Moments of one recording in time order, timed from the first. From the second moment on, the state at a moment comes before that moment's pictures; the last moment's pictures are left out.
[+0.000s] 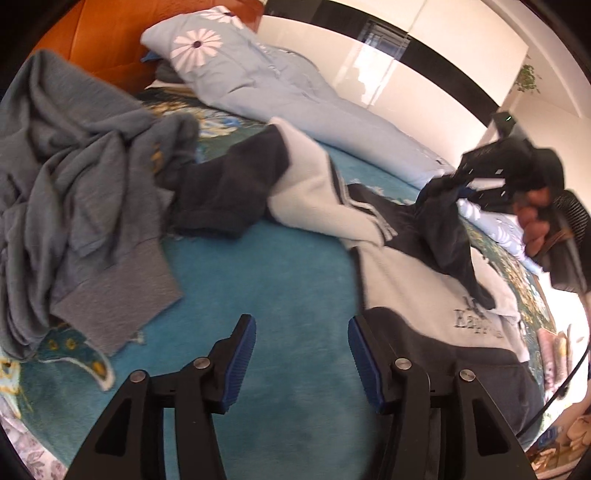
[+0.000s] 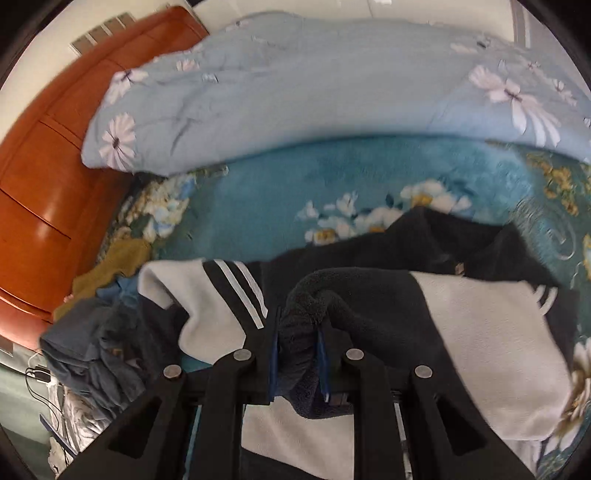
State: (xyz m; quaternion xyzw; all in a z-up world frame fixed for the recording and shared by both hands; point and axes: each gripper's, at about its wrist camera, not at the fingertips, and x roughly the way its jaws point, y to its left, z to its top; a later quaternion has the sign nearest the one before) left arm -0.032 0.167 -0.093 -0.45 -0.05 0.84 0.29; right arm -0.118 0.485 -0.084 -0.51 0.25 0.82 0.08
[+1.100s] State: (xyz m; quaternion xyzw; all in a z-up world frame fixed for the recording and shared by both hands) left arm -0.184 0.200 0.064 -0.45 -0.06 0.83 0.32; right arm 0.057 0.567 -0.059 -0.46 0.27 0.85 0.01
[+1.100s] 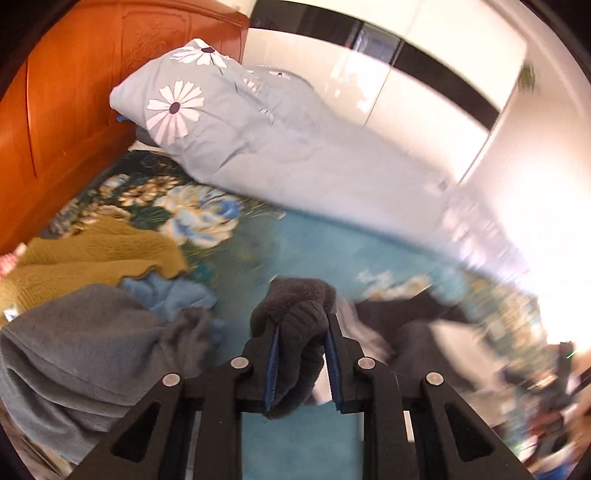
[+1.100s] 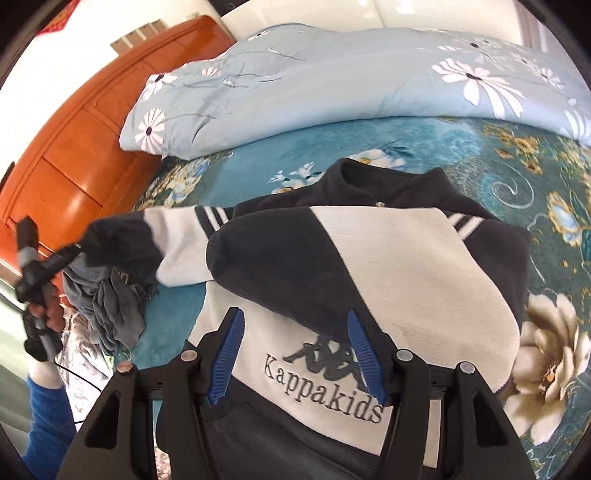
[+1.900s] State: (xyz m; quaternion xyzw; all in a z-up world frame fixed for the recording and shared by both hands) left arm -0.007 0.598 -0.035 -0.61 -0.01 0.61 0.51; right arm 0.211 0.691 -0.086 -0.41 0.37 0.83 0.09
